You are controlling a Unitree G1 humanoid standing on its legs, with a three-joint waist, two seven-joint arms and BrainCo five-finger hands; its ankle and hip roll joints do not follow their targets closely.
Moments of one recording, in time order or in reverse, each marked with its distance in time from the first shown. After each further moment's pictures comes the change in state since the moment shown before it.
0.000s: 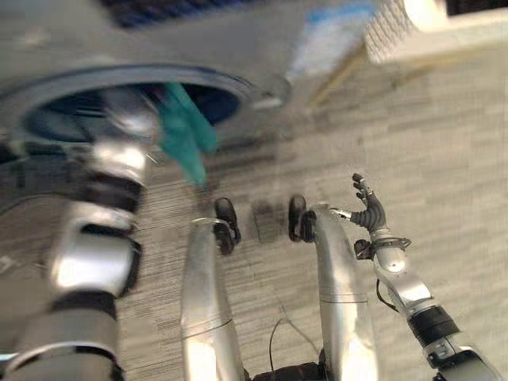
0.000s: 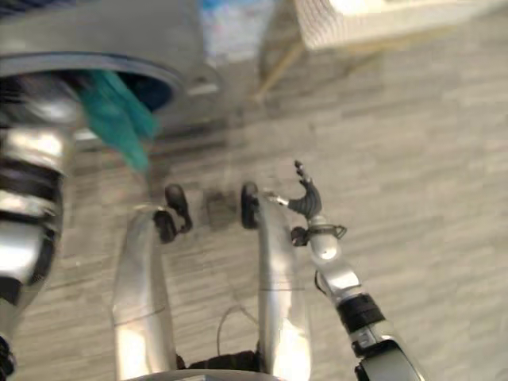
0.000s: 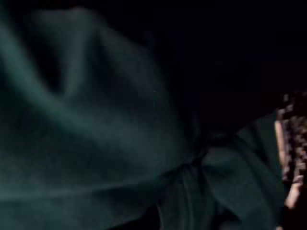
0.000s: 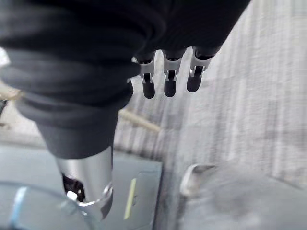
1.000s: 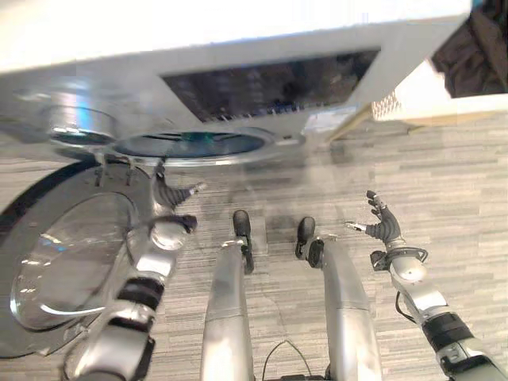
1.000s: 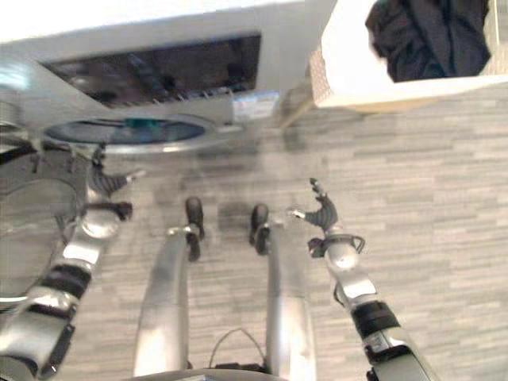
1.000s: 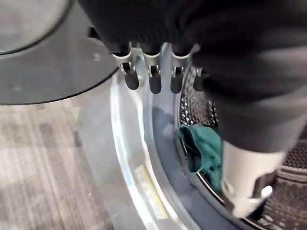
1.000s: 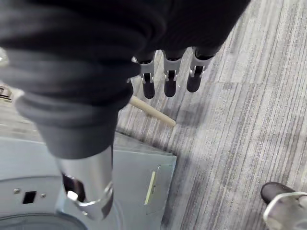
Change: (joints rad) left arm 0.814 -0.297 0.073 -0.133 0.161 0.026 -0.274; right arm 0.011 -0.008 -0.052 0.103 -0.012 0.021 0.063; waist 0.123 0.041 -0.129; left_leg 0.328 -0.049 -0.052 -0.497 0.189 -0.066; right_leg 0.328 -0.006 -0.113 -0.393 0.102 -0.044
